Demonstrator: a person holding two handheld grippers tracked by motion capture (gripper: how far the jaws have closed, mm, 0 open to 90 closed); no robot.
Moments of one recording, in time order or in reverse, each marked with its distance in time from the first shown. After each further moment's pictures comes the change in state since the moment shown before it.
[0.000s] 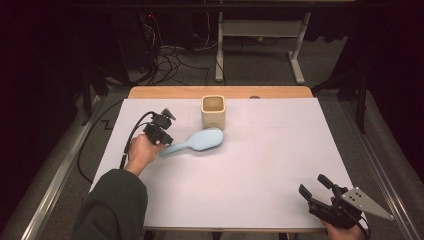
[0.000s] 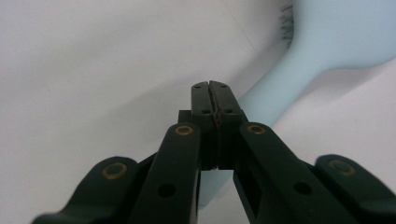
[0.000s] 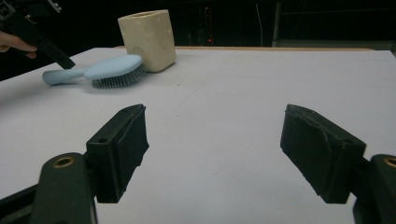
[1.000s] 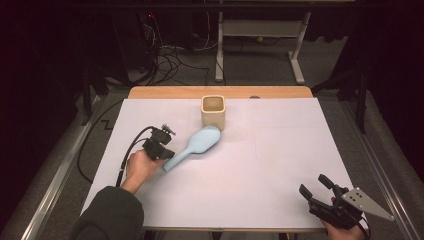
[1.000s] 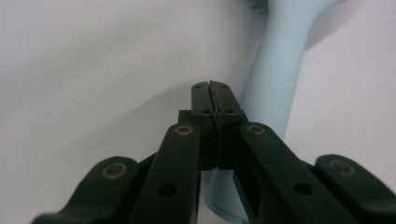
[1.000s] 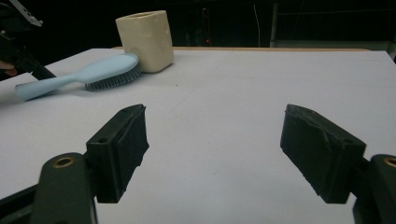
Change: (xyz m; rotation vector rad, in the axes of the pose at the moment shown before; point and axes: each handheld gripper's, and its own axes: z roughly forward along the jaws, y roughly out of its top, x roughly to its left) left arm -0.021 -0.040 0.004 -0.018 -0.076 0.038; right arm 0.000 0.000 -0.001 -0.003 -0.010 0.001
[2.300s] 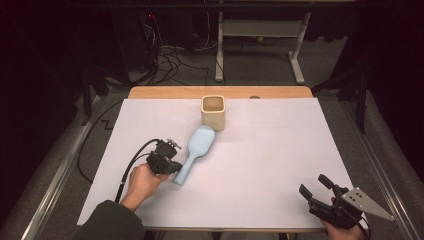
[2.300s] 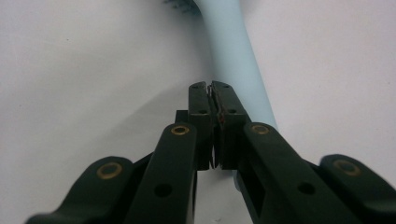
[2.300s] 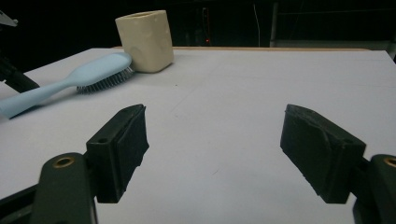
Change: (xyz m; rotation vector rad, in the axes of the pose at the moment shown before) left arm -0.043 -0.023 -0.010 -0.044 -0.060 0.068; right arm 0.000 0.000 0.000 0.001 -0.001 0.000
